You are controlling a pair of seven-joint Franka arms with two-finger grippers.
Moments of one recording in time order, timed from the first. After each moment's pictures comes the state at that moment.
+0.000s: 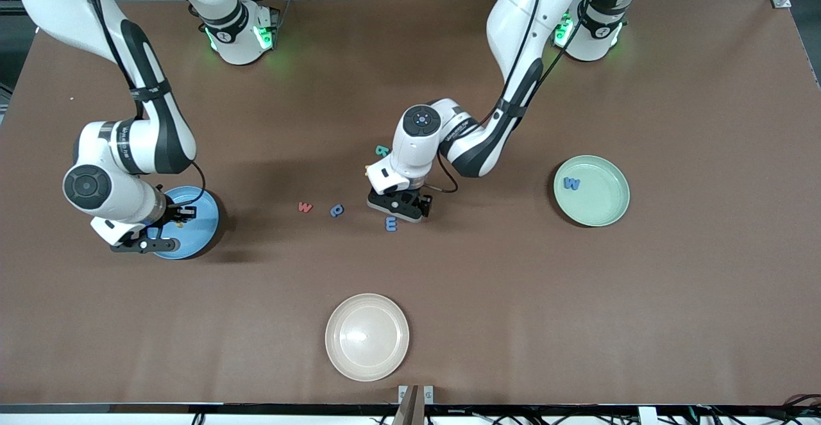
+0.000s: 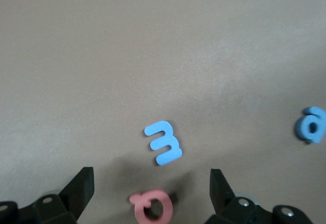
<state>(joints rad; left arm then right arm) -0.79 0.88 -0.03 -1.47 0.11 2.65 -0.53 0.08 0.41 -0.11 -1.94 -0.14 2.22 0.01</state>
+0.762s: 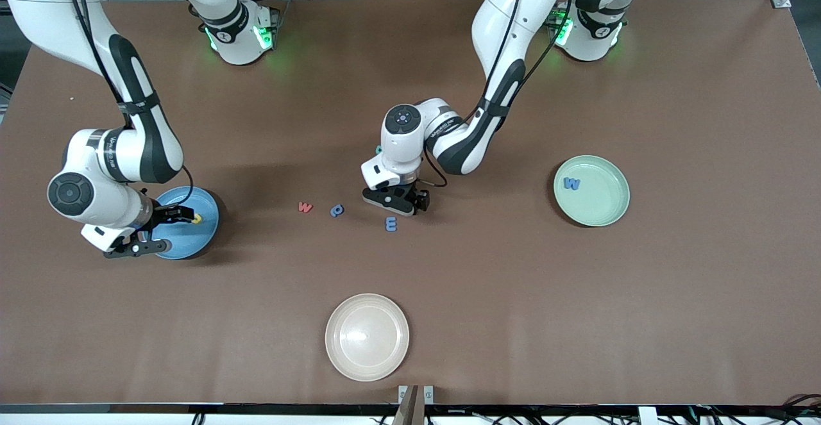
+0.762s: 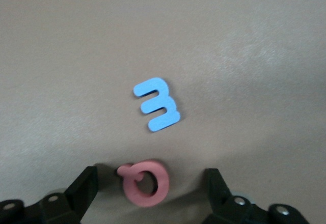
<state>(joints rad) -0.87 0.91 0.01 -1.43 0.14 2.49 -0.59 0.02 0.46 -0.10 -1.92 -0.09 2.25 -0.15</state>
